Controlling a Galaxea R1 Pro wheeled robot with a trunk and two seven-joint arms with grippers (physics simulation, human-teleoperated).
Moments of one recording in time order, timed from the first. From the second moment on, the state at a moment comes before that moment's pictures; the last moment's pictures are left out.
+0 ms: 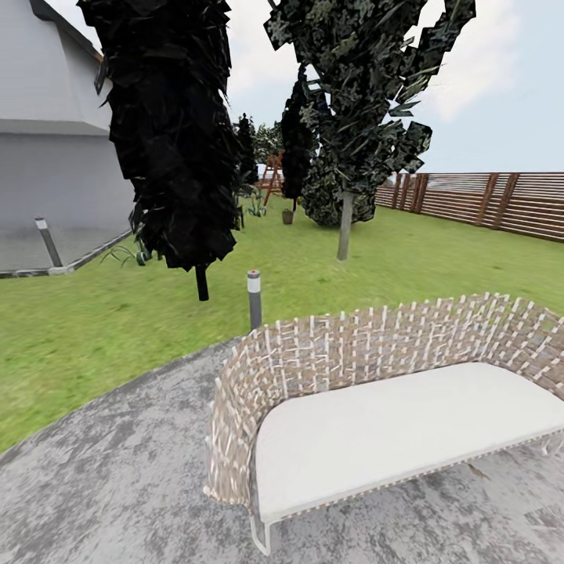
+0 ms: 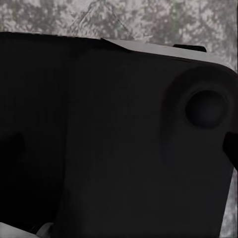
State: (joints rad) left arm 0.00 0.02 -0.01 0.00 -0.01 -0.46 0.01; right arm 0.00 0.09 0.07 -0.06 0.01 -0.12 0.01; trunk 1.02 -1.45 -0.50
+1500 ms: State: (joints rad) left arm 0.00 0.02 -0.01 0.00 -0.01 -0.46 0.01; right arm 0.00 0.09 0.08 -0.06 0.01 -0.12 0.01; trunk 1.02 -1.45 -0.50
